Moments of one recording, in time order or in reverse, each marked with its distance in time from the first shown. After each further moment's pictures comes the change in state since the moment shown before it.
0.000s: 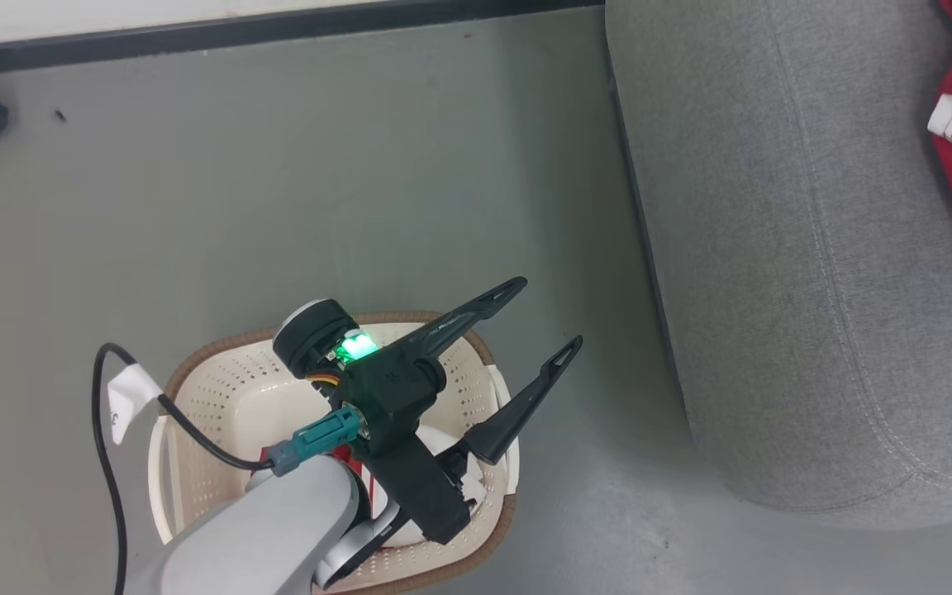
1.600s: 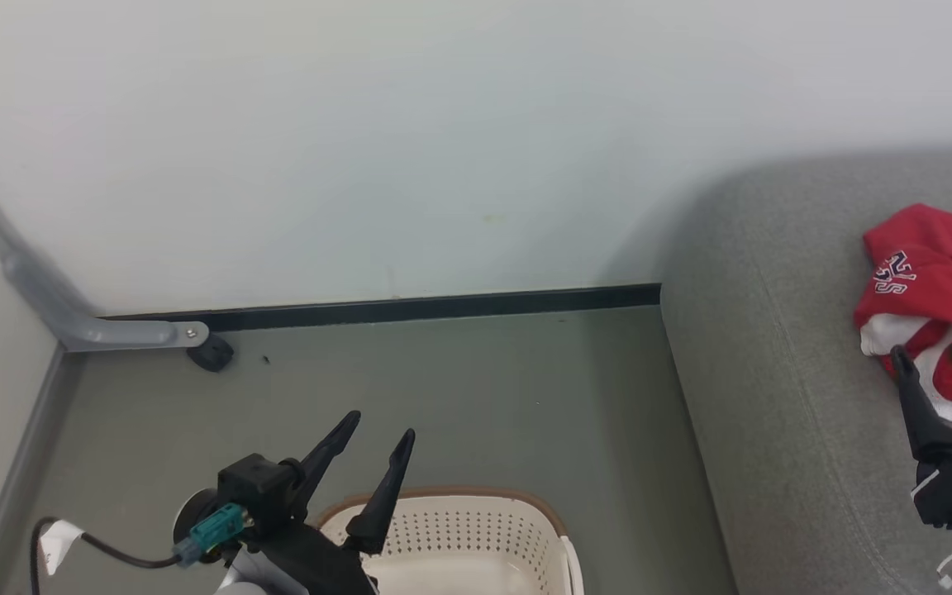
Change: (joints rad) left arm 0.318 -0.012 0.174 0.220 -0.154 0.074 -0.054; right arm 0.493 0.030 0.054 -0.345 0.101 0.033 -0.042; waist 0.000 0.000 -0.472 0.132
